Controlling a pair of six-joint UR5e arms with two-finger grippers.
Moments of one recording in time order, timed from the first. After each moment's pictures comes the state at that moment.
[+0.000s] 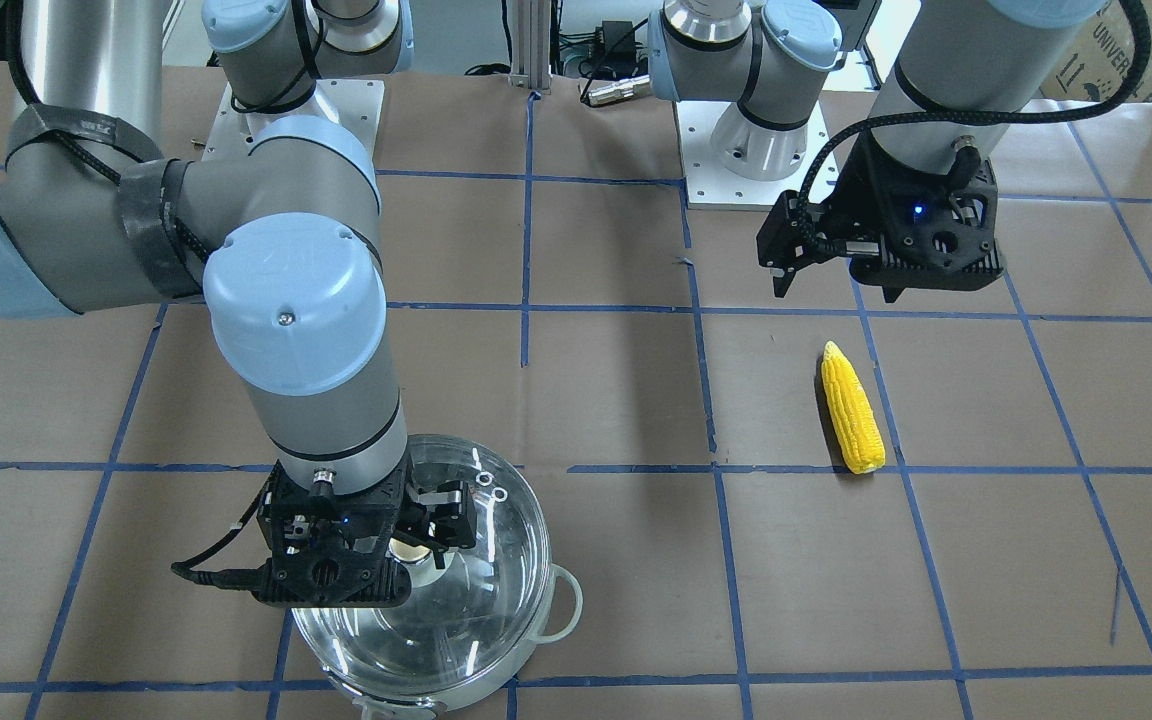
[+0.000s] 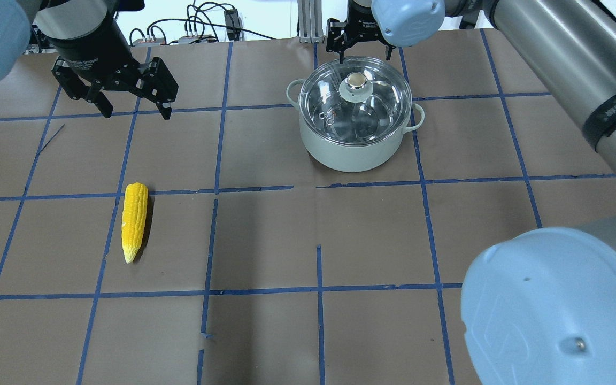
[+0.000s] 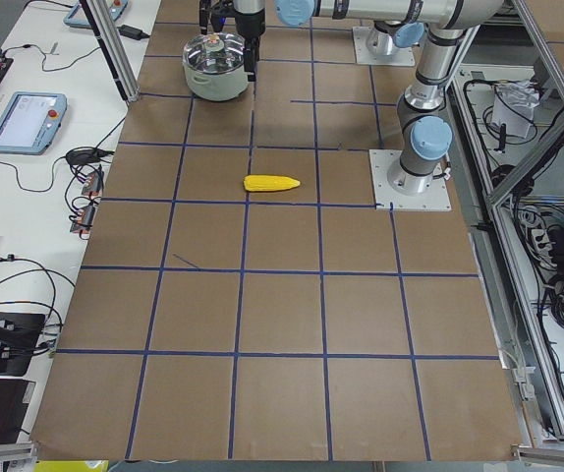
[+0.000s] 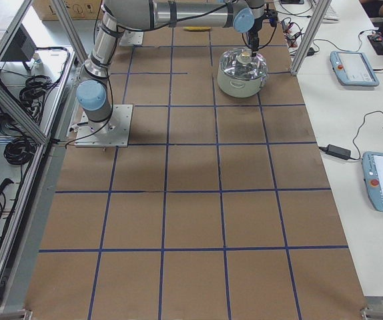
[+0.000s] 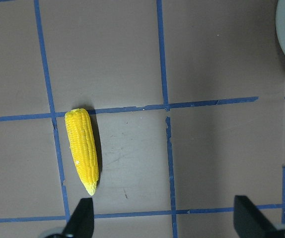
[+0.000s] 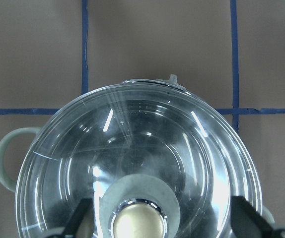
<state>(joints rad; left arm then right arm) -1.55 -1.66 -1.45 -1.62 1.61 0.08 1.78 -1.00 1.13 -1.86 -1.62 0.18</state>
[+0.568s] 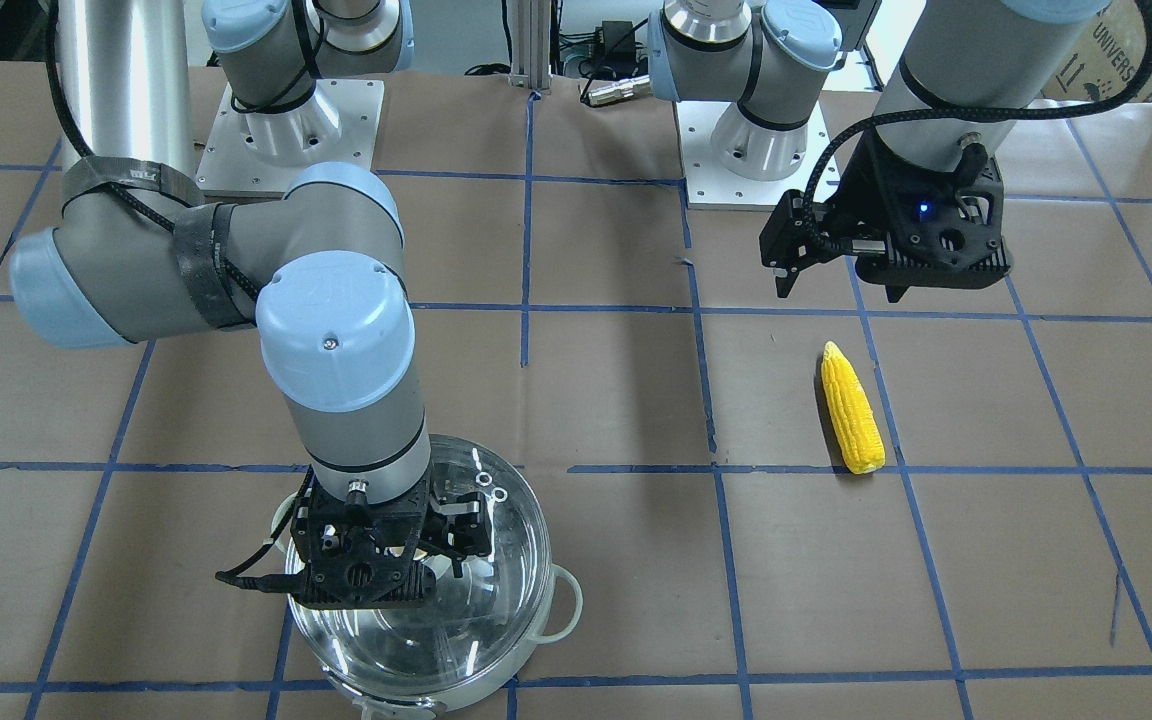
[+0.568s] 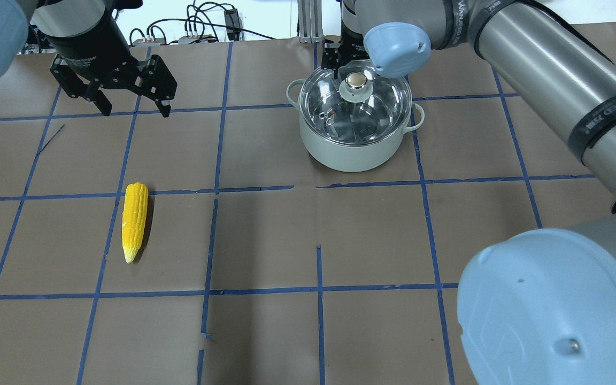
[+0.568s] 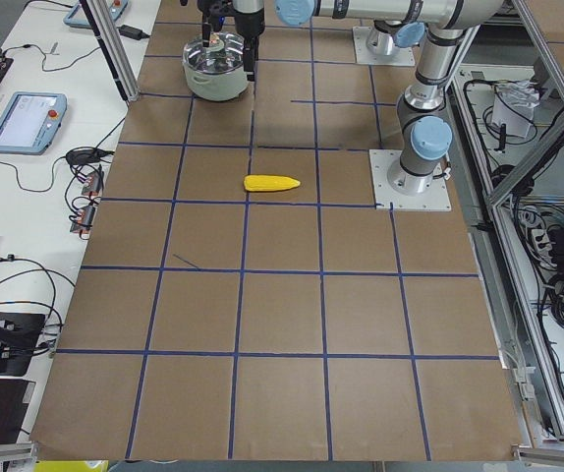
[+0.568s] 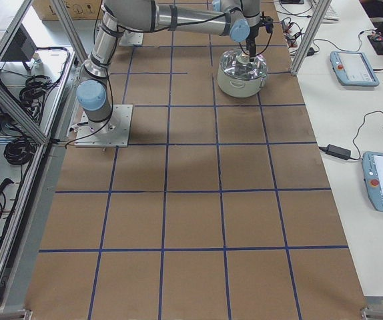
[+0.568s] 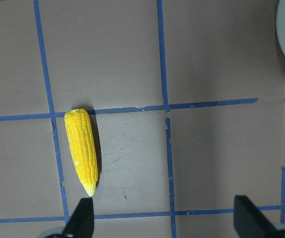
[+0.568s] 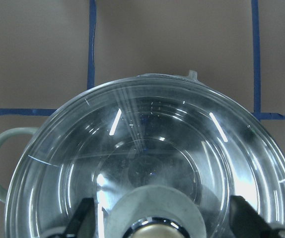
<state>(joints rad) -1.55 -1.66 -1.45 -1.62 1.61 0.08 1.78 -1.01 1.25 -2.02 -1.62 0.18</state>
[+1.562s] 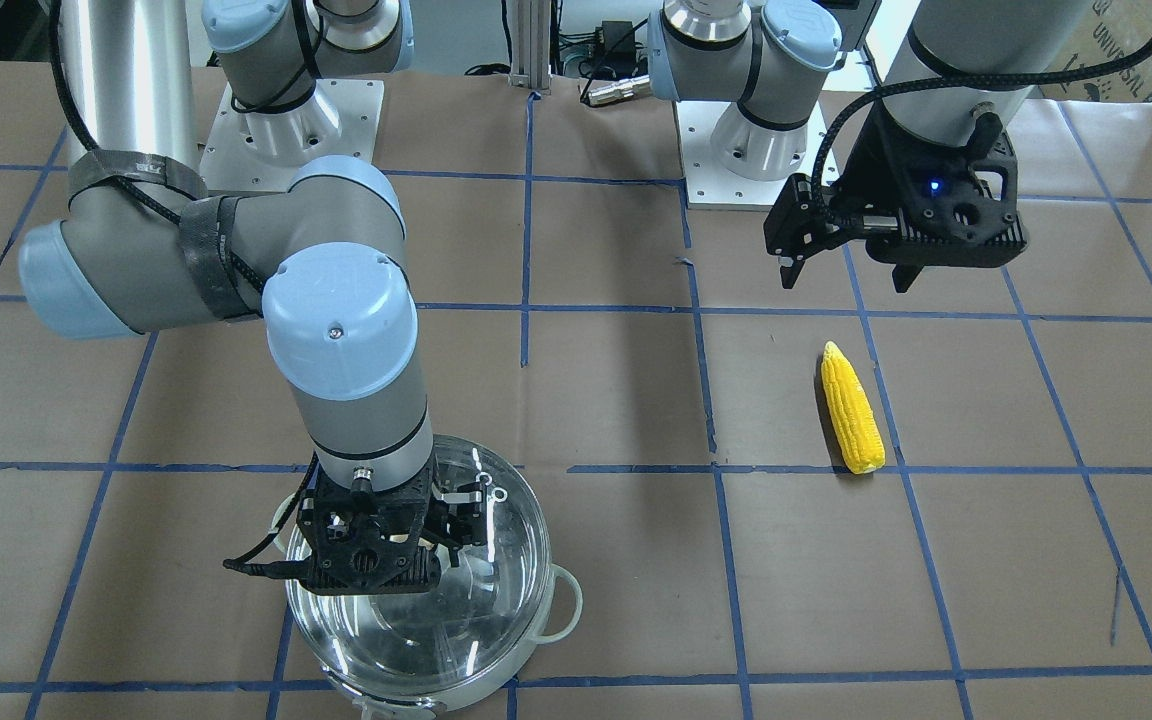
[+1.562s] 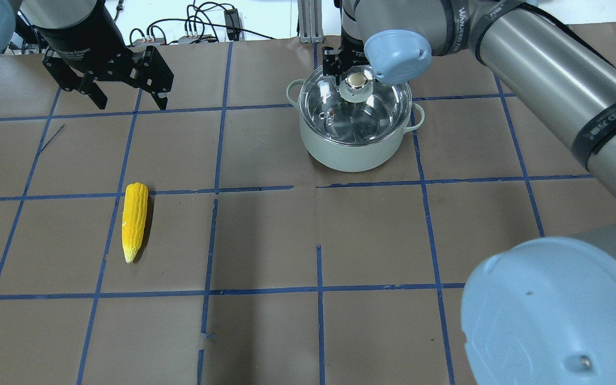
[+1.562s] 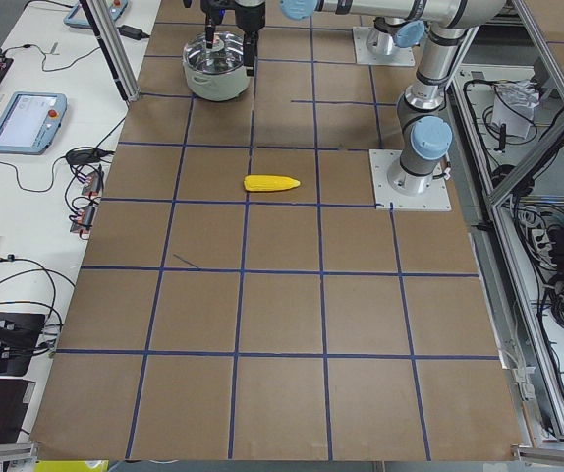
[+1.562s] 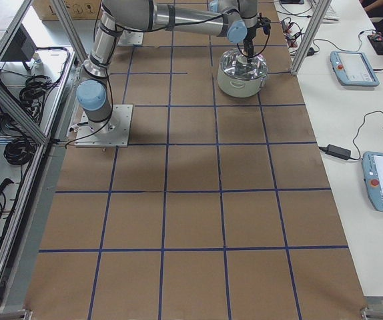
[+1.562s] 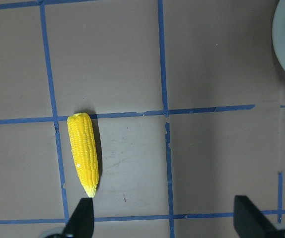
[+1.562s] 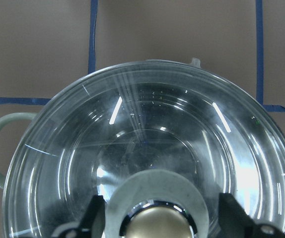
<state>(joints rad) -1.55 -1.65 -1.43 -1.62 1.61 0.07 1.79 -1.02 1.28 -2.02 -1.62 0.17</state>
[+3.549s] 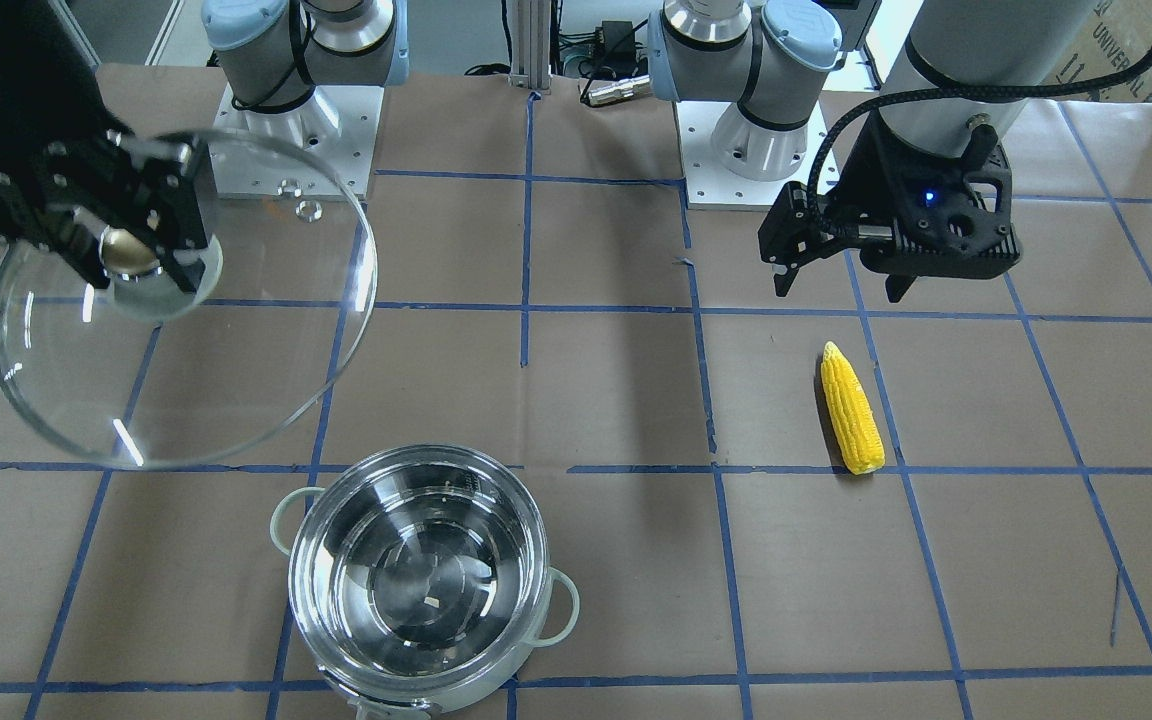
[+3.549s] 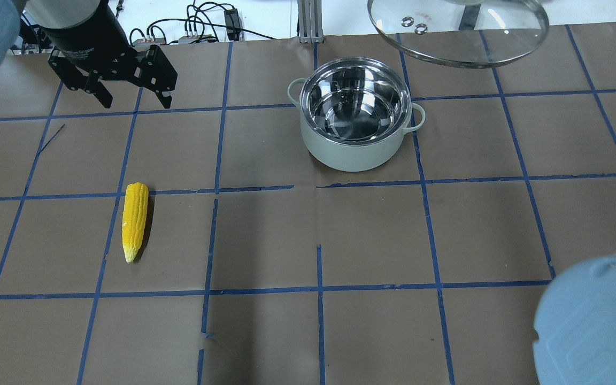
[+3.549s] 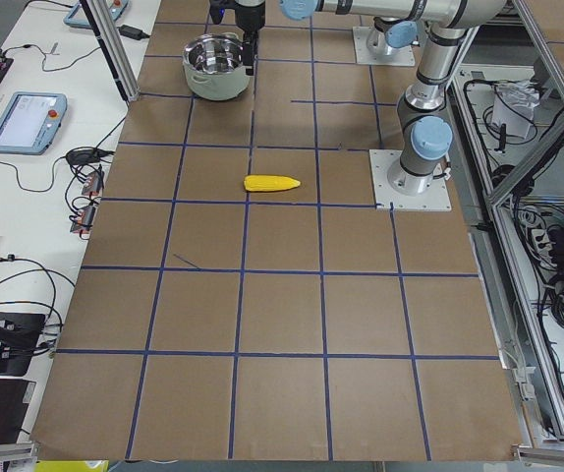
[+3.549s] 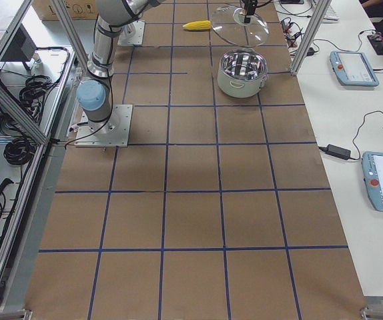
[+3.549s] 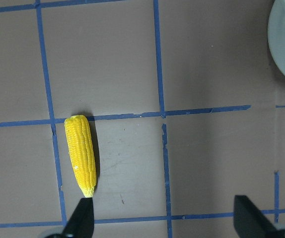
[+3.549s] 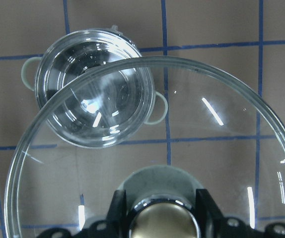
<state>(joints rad) -1.55 -1.66 -1.43 -1.60 1.59 0.08 1.61 -1.18 0.67 -1.08 -1.54 0.08</state>
